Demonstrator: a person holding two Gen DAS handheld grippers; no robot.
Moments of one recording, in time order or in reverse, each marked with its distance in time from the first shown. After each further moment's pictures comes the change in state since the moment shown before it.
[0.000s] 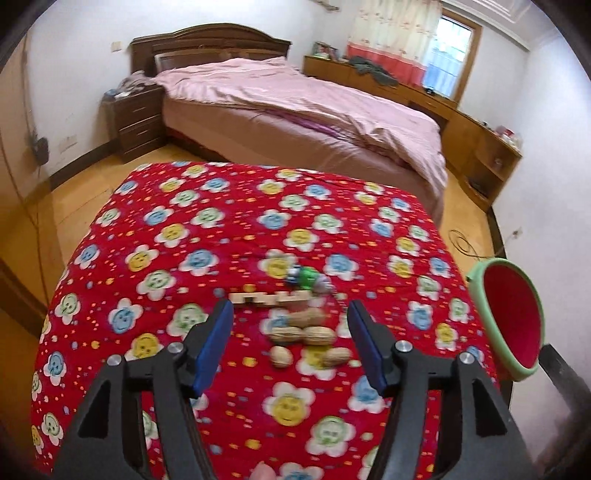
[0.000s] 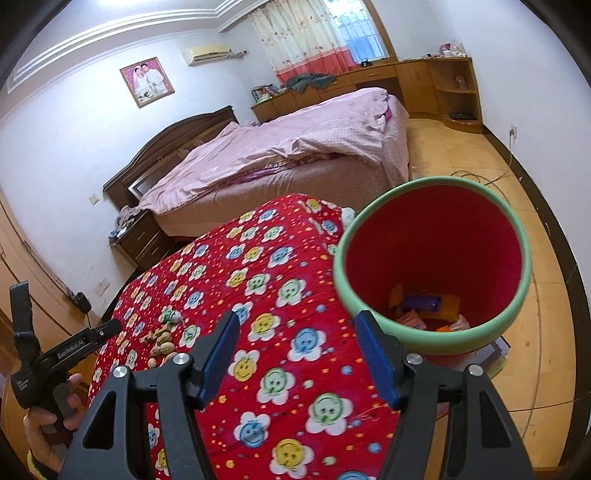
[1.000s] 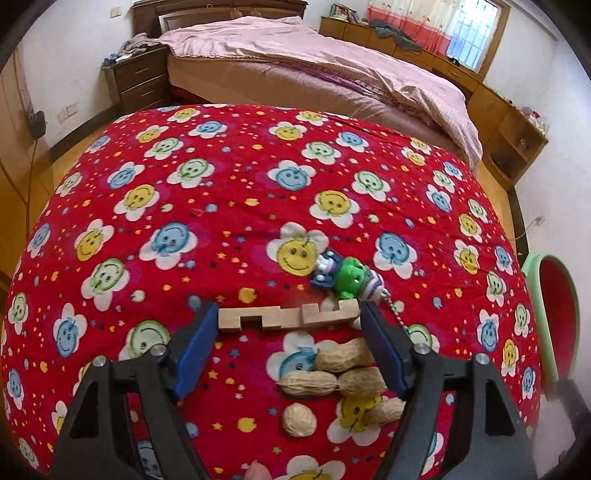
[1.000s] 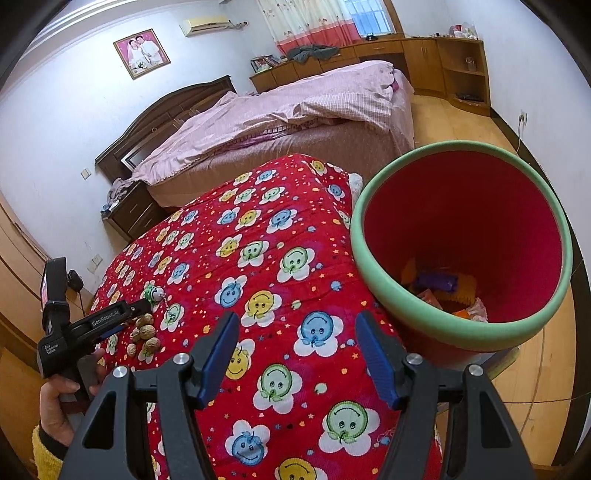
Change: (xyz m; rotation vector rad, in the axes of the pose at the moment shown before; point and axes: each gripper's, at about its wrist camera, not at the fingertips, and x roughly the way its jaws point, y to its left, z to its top) left arm 0.100 -0.001 0.003 -0.011 0.161 0.049; right arm 0.056 0.006 -0.008 -0.016 0.118 -0.018
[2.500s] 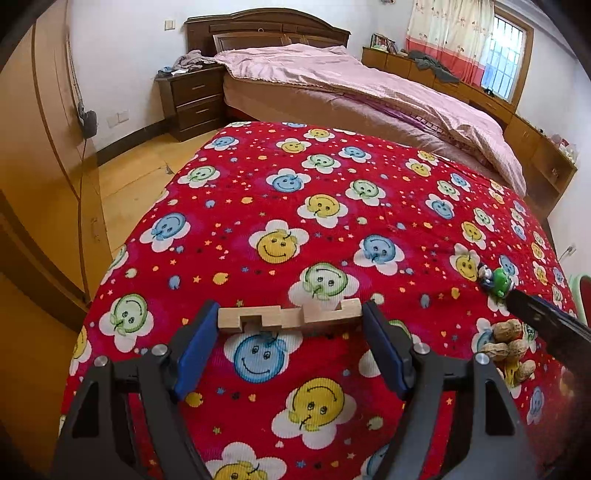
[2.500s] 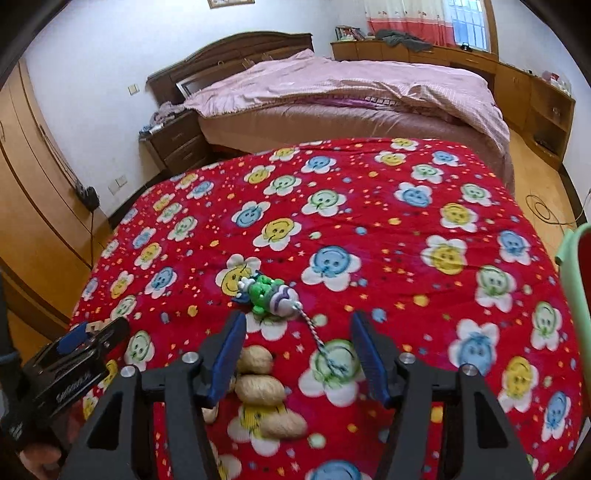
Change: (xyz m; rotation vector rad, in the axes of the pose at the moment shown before) left arm -0.026 0.130 -0.017 -0.079 -0.134 0.130; right arm 0.135 0.189 0.000 -0.306 0.137 0.056
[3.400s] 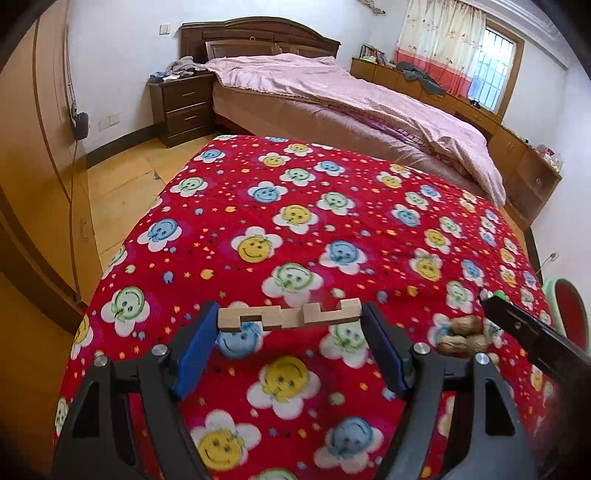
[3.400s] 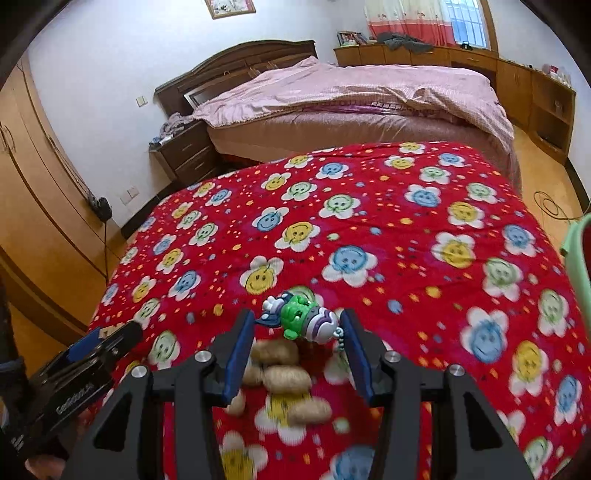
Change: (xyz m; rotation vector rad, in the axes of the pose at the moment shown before) left arm -0.035 -0.010 -0.006 -0.007 -0.034 -0.075; right arm -0.024 0.003 -0.010 0.032 -0.046 0.062
